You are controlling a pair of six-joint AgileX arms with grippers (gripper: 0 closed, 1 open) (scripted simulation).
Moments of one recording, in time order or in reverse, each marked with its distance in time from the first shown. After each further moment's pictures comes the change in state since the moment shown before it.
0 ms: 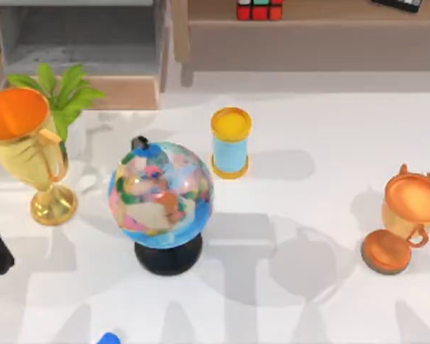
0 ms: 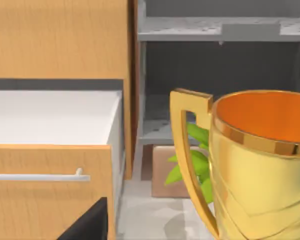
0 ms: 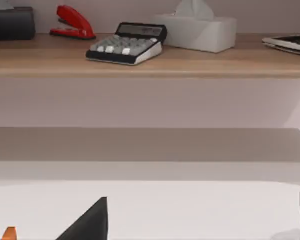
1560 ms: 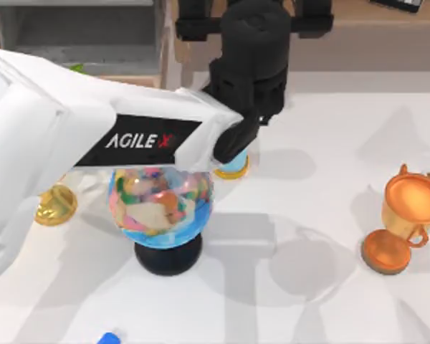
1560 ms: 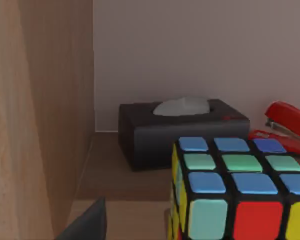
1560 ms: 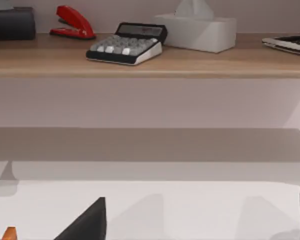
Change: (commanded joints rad) left arm -0.765 2.135 1.407 0.804 -0.692 0.018; right arm 0.000 0.000 0.000 0.000 0.000 0.000
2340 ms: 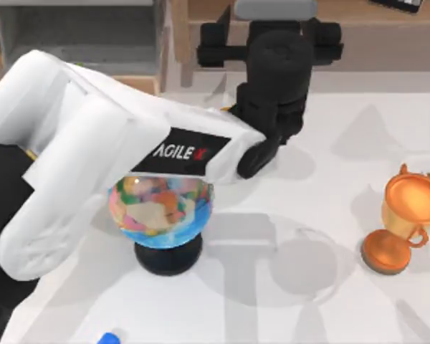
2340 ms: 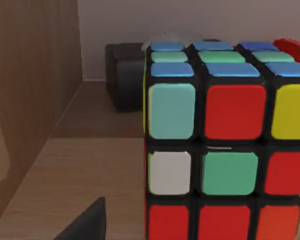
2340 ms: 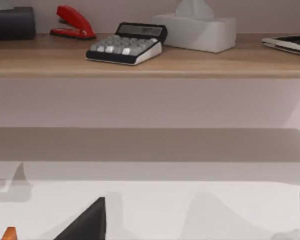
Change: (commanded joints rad) left arm -0.022 0.165 0.092 0.008 -0.047 -0.002; right arm 0.000 0.000 0.000 0.000 0.000 0.000
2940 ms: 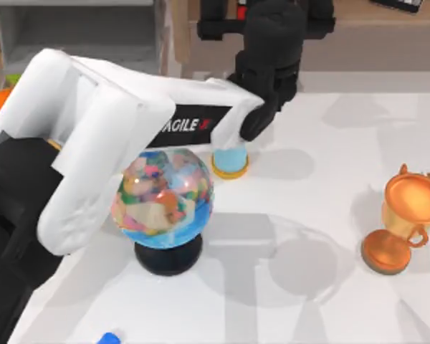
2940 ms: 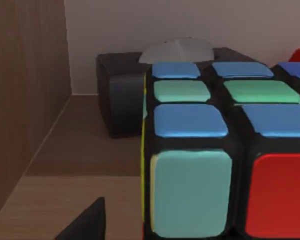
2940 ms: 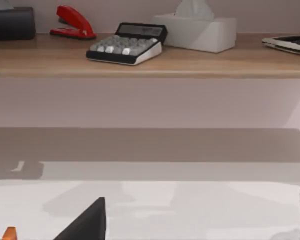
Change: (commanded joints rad) left arm 0.081 0.151 0.259 -0.111 0.081 -0.004; right arm 0.000 0.000 0.000 0.000 0.000 0.000
